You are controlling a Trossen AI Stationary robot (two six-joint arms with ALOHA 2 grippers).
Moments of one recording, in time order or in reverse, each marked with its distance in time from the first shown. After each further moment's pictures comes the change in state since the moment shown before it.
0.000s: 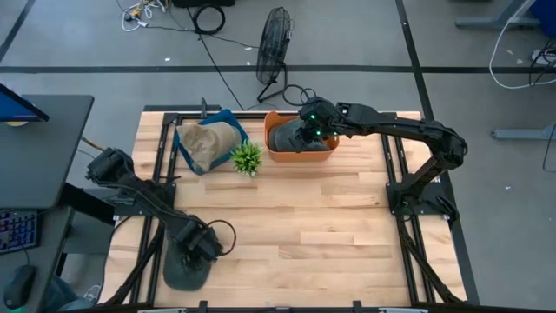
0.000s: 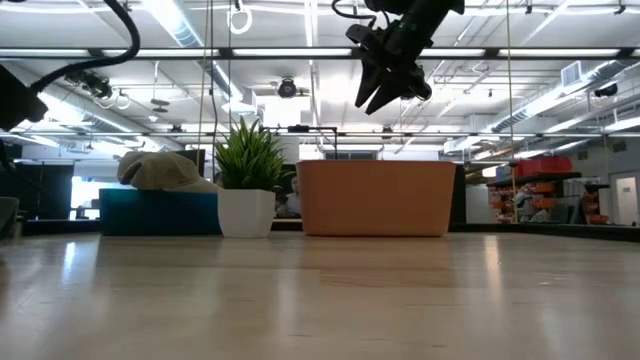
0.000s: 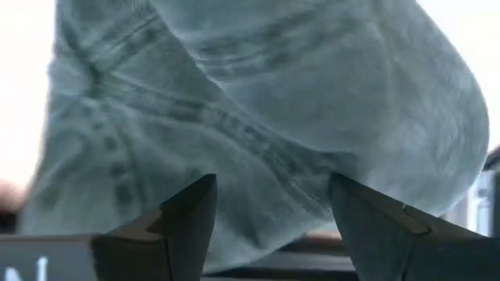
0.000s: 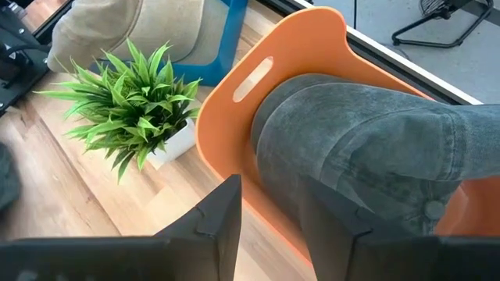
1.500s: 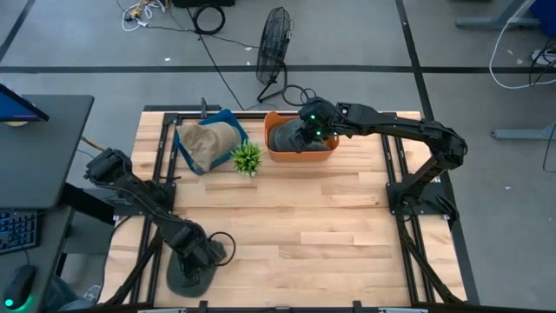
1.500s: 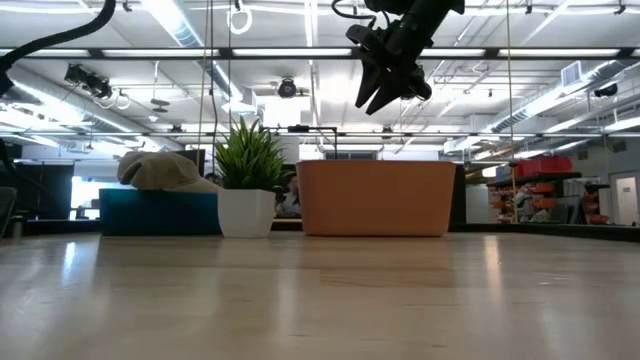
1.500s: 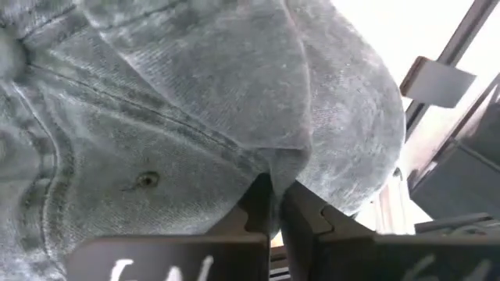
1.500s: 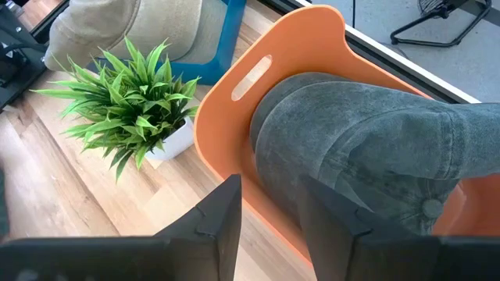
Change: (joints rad) left arm -0.070 -0.007 -0.011 0.223 0.053 0.006; right arm 0.000 0.000 0.000 -0.004 0.003 0.000
